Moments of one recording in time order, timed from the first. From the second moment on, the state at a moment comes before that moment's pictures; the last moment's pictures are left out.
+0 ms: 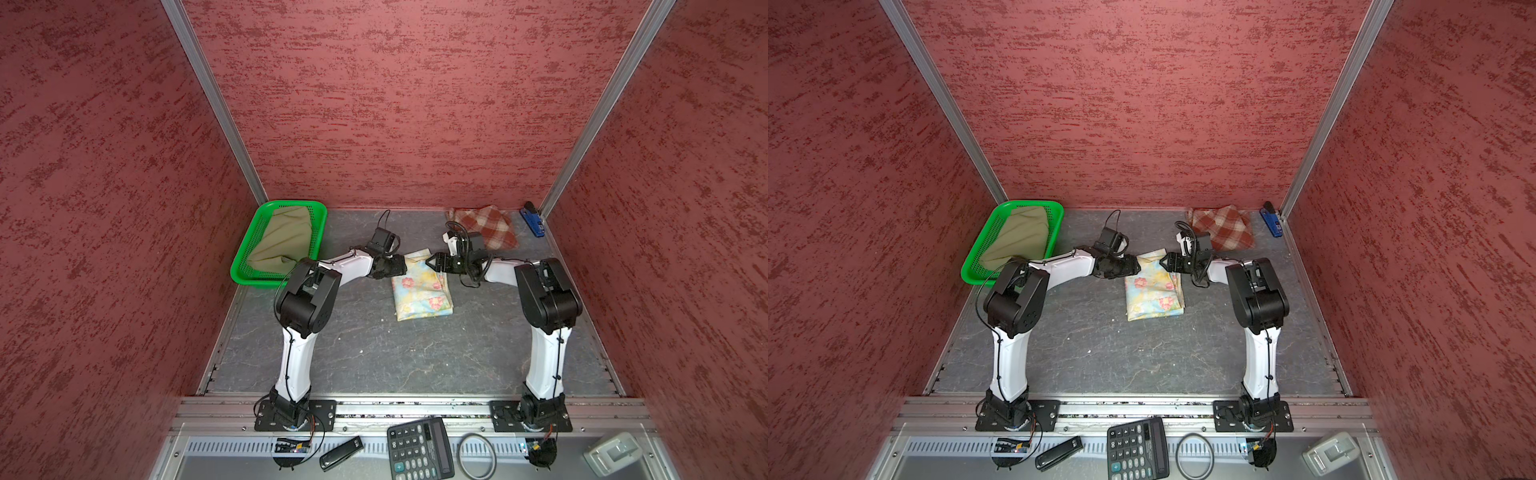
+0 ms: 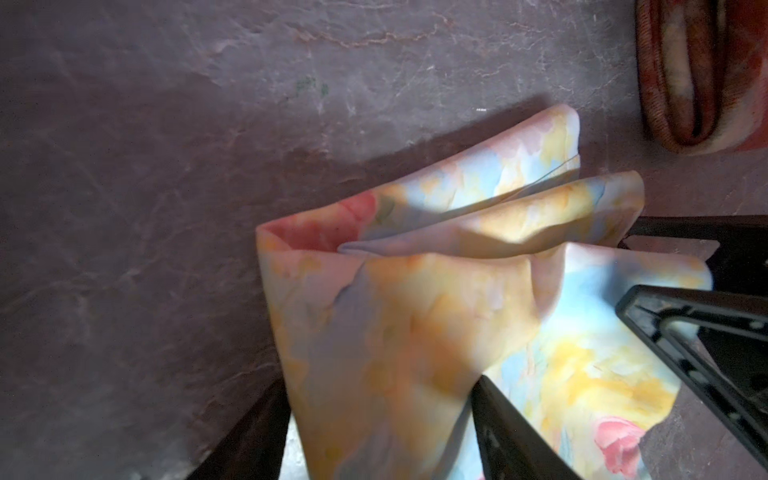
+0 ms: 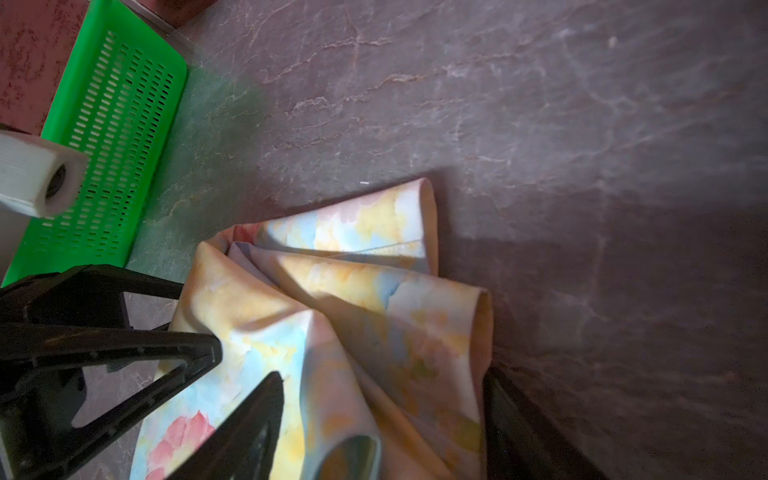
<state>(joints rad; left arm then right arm) -0.48 2.09 1.43 -0.33 0.18 -0.54 0.25 2.07 1.19 0.11 -0.53 0.36</state>
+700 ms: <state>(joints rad) -0.48 2.13 1.48 -0.32 0.22 -0.54 0.29 2.09 1.20 0.09 -0.50 0.39</state>
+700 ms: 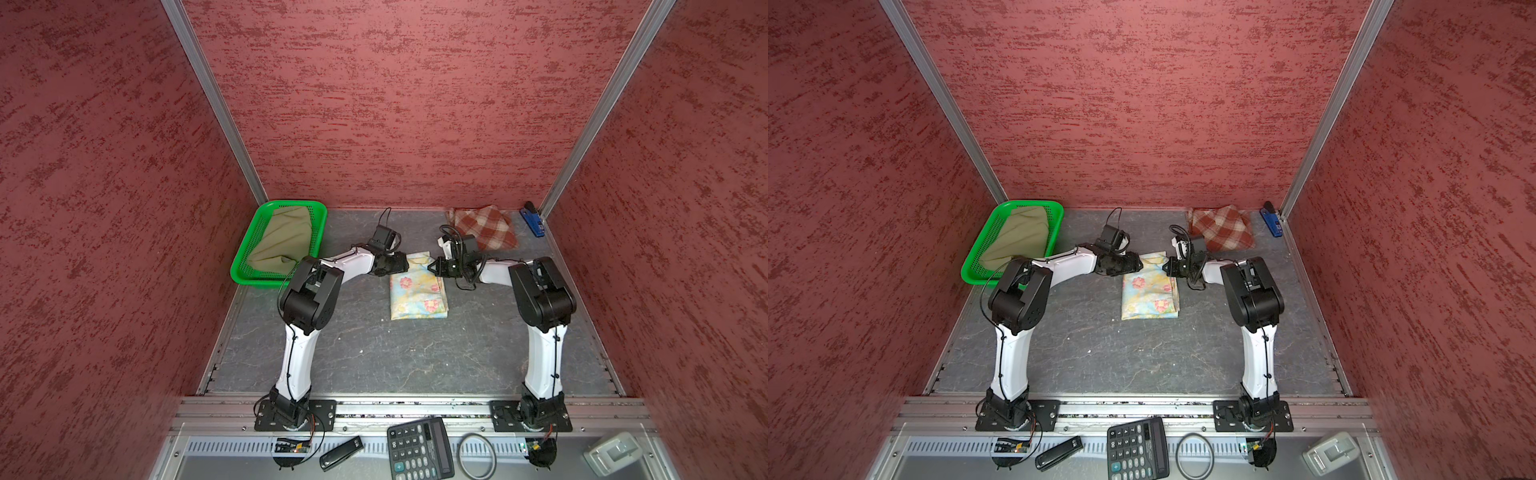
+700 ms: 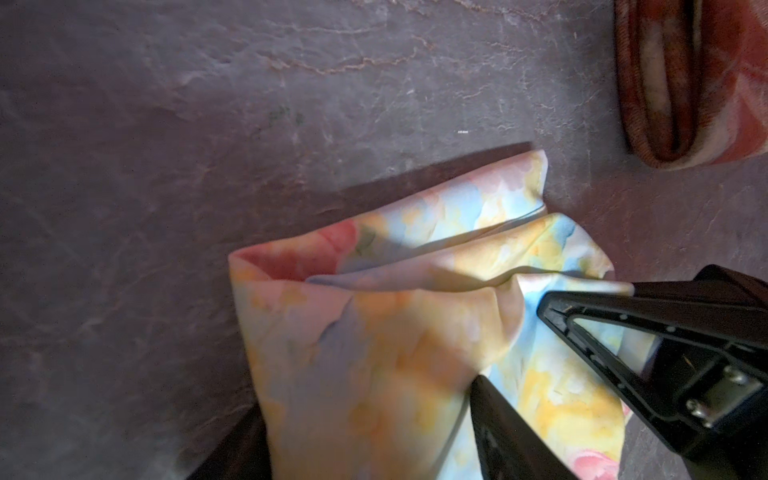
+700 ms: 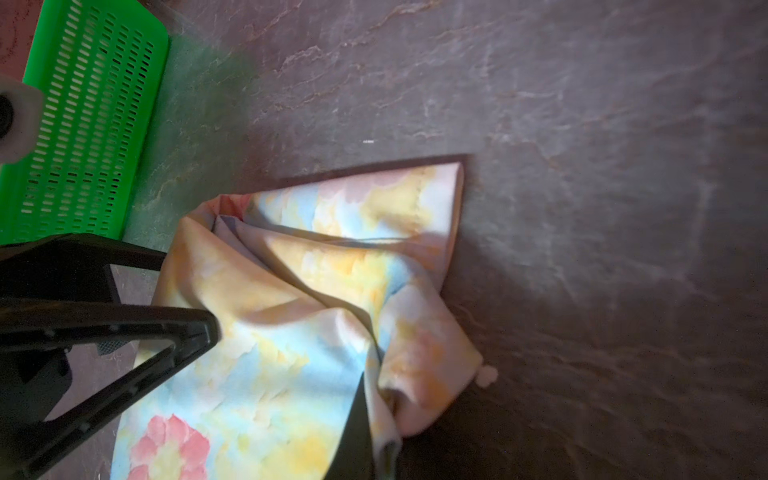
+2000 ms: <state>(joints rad) -0.40 1.63 1.17 -0.11 0.36 -0.62 0.23 1.72 1.46 -0.18 -0.23 0.18</state>
